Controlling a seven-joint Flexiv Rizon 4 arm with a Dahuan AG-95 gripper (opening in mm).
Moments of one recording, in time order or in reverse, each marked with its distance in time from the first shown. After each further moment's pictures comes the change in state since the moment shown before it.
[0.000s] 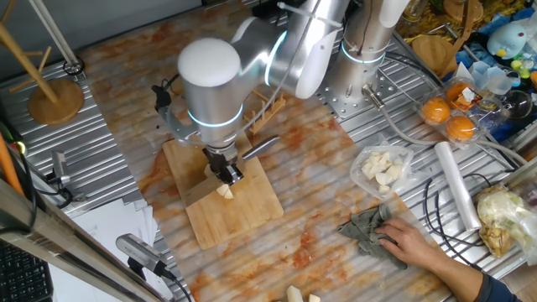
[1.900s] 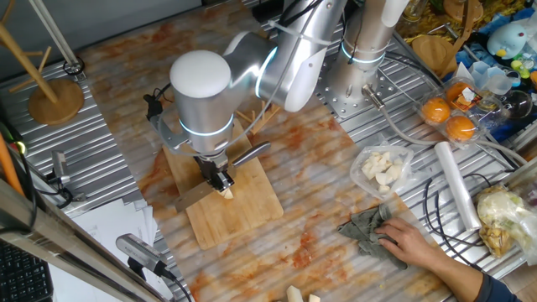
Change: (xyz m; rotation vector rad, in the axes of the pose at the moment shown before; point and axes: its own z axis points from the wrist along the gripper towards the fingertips) arm -0.019 -0.005 0.014 0.000 0.019 0.001
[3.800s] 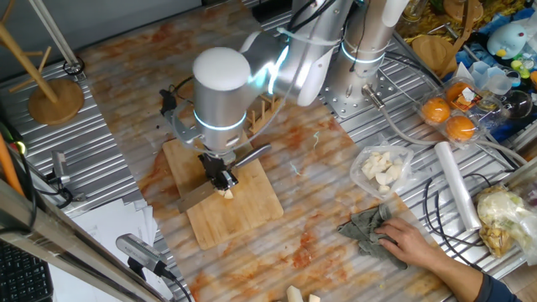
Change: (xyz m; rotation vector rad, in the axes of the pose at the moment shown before) arm 0.007 -0.004 0.016 -0.031 -0.086 -0.005
